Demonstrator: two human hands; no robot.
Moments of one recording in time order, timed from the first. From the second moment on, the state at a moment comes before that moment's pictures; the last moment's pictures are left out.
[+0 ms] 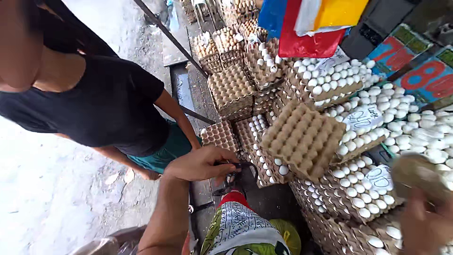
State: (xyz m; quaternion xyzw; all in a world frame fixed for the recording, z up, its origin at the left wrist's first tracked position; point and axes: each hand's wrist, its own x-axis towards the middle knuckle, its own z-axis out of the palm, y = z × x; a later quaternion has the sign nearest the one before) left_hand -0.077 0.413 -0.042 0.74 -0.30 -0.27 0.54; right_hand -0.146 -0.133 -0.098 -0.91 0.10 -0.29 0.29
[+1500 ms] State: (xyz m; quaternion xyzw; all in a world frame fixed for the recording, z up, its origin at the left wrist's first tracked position) left_hand 0.137 0.245 -0.072 0.71 -0.42 -0.33 0.45; right_hand 0.064 -0.011 -0.061 -0.87 -0.15 0.05 0.46
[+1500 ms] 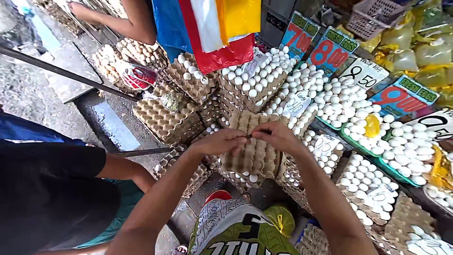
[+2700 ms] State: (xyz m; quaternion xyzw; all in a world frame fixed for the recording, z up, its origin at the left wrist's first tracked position) left_hand 0.268 0.204 -0.236 0.65 0.13 -0.46 0.59; right_hand 0.086 -0.123 -0.214 -0.47 0.61 -0.09 0.63
